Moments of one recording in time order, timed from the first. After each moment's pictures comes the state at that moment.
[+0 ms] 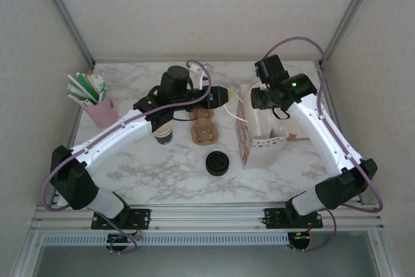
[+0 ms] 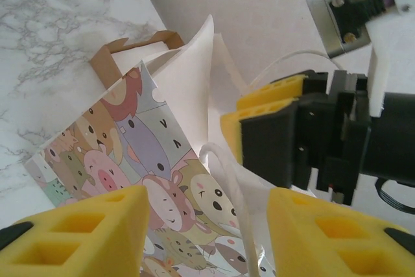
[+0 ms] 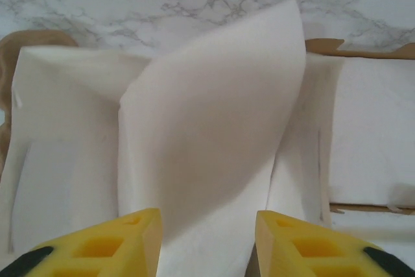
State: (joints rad) left arm -0.66 1.50 1.35 -0.19 0.44 -0.71; right arm 0.50 1.49 1.66 -1.19 0.23 0.25
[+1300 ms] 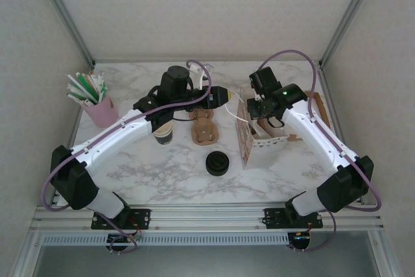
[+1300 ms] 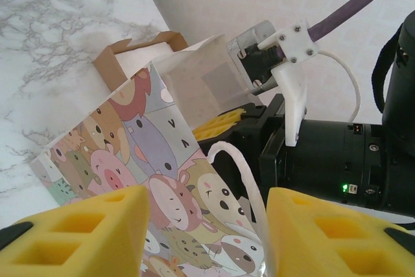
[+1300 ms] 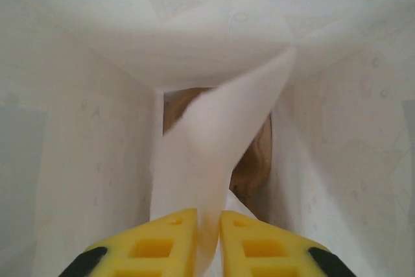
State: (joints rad) left arm -0.66 1.50 1.35 -0.19 0.43 -0.70; right arm 0.51 1.45 1.46 -1.08 0.18 0.27
